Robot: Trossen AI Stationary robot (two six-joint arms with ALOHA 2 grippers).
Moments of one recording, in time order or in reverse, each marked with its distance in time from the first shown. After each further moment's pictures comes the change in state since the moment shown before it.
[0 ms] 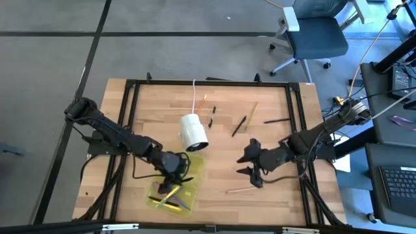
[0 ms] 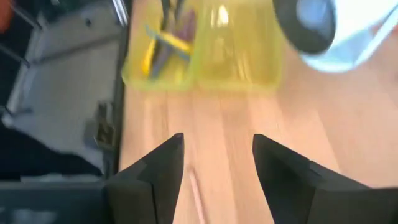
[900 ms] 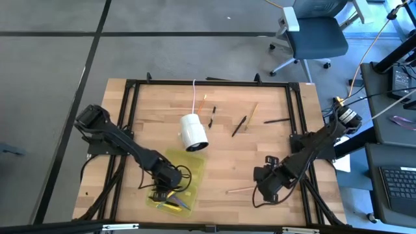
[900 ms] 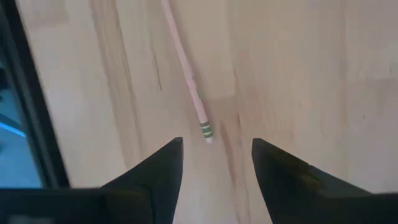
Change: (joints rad) left arm -0.082 0.218 0.029 -0.202 0.101 -0.131; right arm 0.206 0.210 0.000 -0.434 -0.203 0.252
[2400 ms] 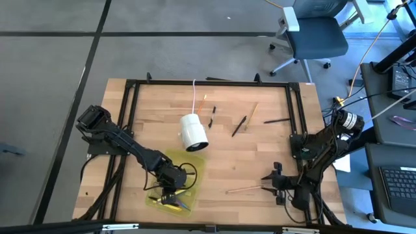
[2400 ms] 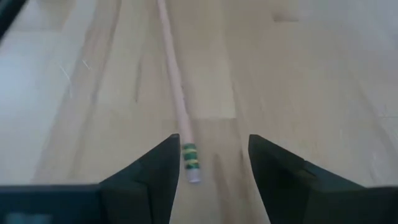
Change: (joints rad) left arm 0.011 0.014 0.100 0.002 -0.003 -0.190; right arm 0.447 0.034 -0.629 0.921 0.752 0.152
